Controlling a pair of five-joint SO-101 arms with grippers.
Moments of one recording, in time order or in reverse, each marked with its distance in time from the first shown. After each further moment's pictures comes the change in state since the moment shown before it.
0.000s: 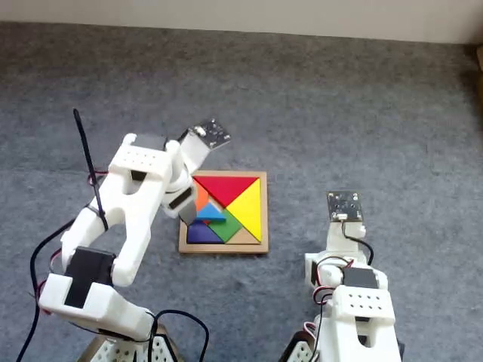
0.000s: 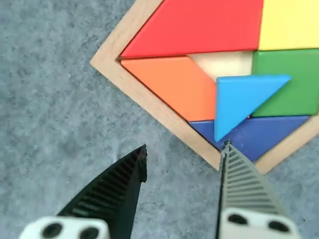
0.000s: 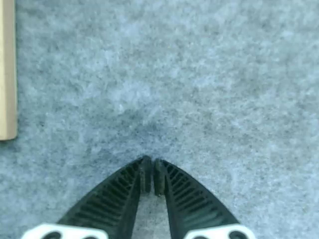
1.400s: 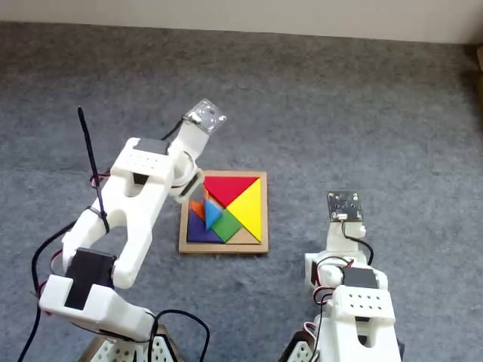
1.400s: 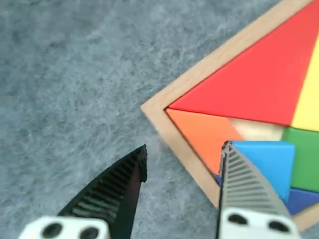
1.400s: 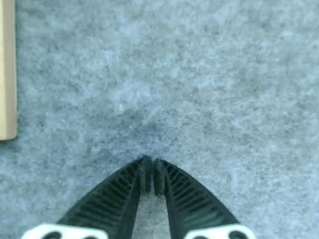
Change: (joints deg) left arm 0.7 -0.7 1.4 -13.2 9.9; right arm 0.0 0.0 0.0 0.0 0.0
